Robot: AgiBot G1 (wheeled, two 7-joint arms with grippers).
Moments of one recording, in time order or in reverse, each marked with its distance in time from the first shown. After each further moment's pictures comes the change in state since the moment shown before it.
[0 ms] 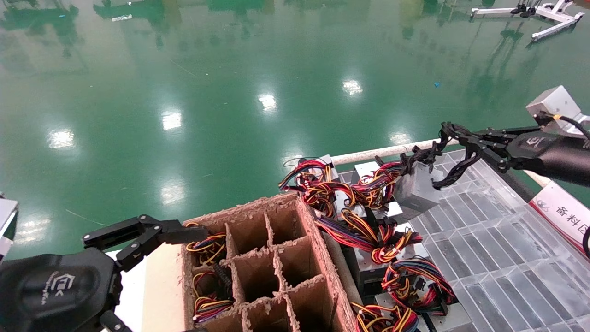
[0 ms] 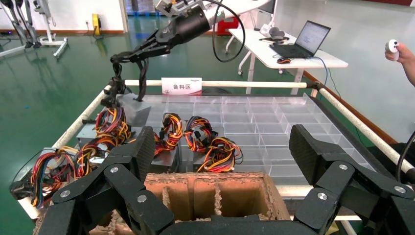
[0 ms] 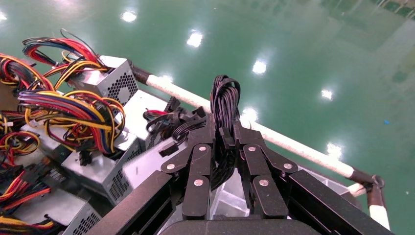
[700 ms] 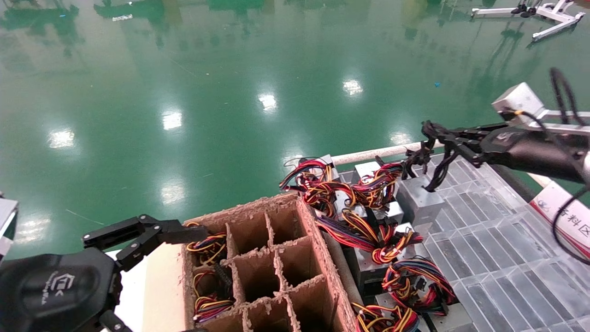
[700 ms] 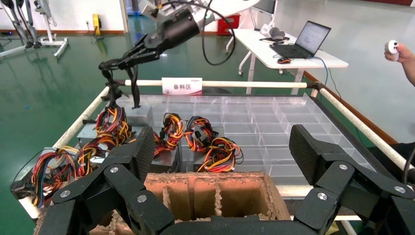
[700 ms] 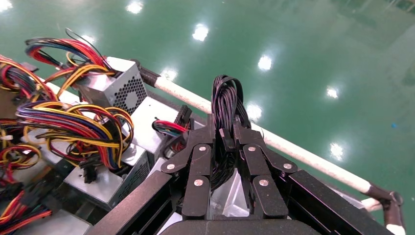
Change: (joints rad) left arm 0.000 0.000 0.000 0.000 0.000 0.000 0.000; right arm 0.016 -0.067 -0.024 -0.010 -0.035 0.050 0.025
